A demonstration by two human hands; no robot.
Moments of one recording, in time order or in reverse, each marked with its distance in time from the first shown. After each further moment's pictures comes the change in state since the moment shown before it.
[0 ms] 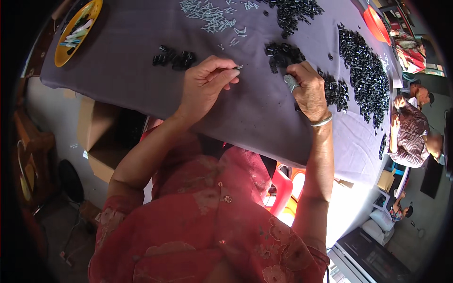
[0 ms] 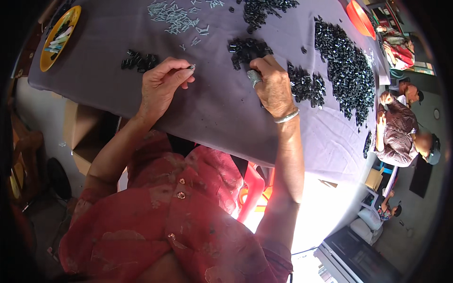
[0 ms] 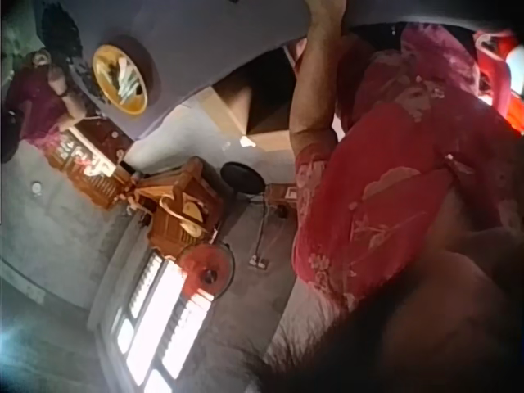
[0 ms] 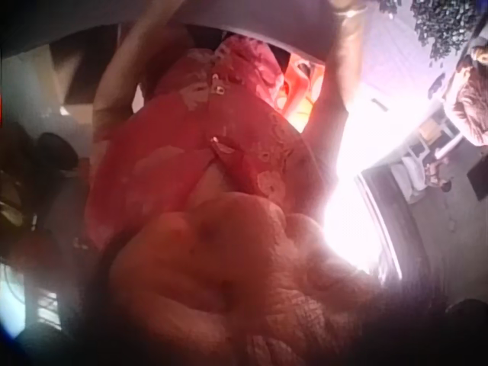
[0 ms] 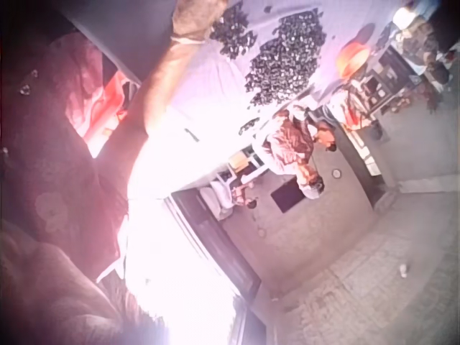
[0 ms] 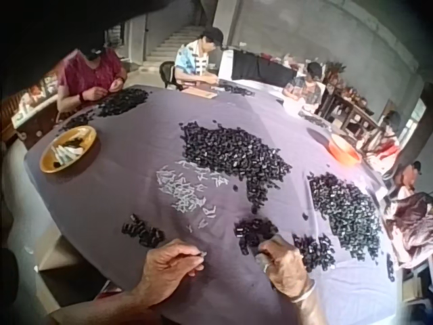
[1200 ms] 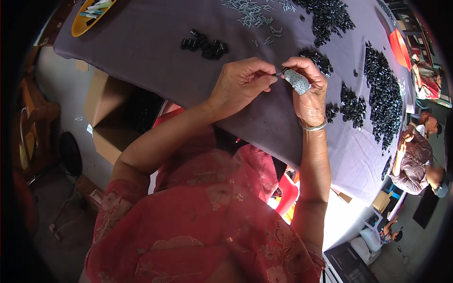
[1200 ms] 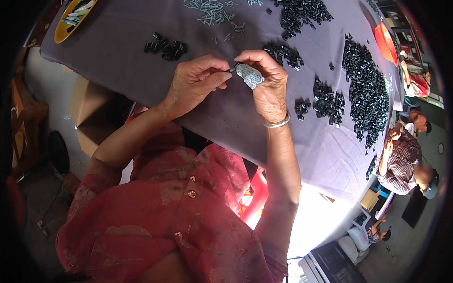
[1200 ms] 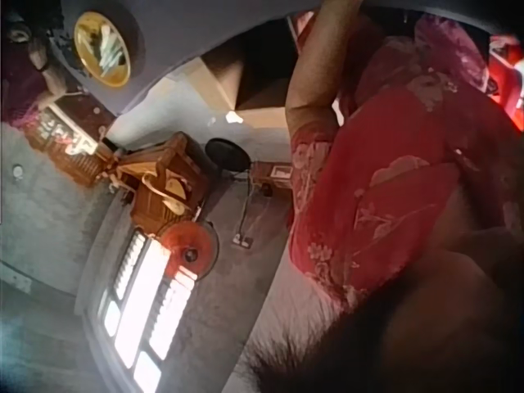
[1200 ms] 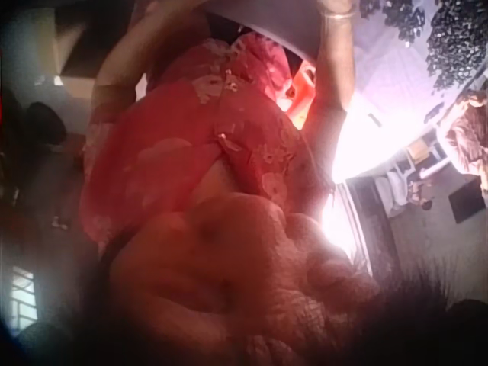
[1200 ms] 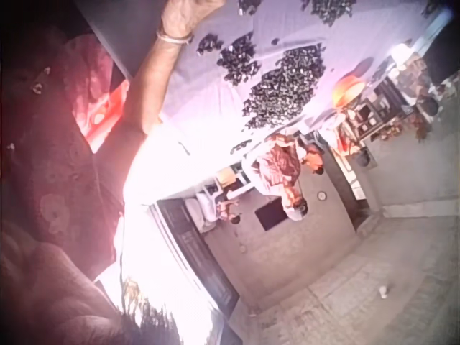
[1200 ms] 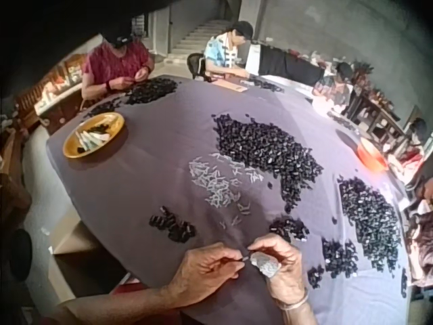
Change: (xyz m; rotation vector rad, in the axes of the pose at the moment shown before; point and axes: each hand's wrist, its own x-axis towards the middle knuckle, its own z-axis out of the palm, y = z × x) left_hand -0.004 0.003 0.006 0.130 -0.058 -0.080; right_hand 0.018 -0.050 0.053 1.053 -0.026 0.097
